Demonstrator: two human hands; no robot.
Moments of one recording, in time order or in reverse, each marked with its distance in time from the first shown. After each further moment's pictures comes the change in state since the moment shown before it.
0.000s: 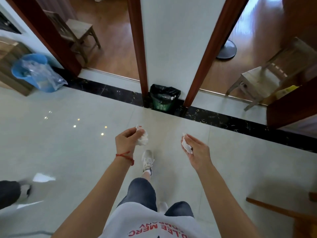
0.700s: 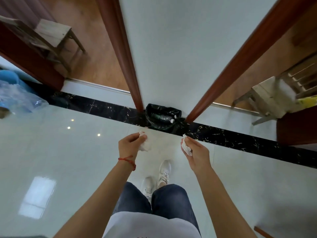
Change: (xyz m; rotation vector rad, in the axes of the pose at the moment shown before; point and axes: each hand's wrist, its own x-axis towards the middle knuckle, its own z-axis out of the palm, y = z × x) left_hand 0.269 0.087 0.139 0.177 0.011 -0.113; right_hand 0.250 -0.105 0.151 -0.023 0.019 0.042
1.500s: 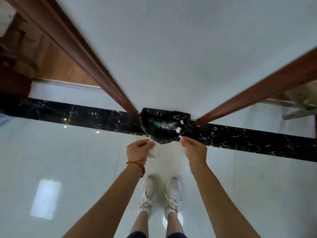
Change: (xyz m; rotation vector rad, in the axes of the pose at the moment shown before) left_hand 0.248 -0.104 0.122 0.246 -0.037 -0.181; right_hand 0.284 0.065 0.026 -0.358 0.285 0.009
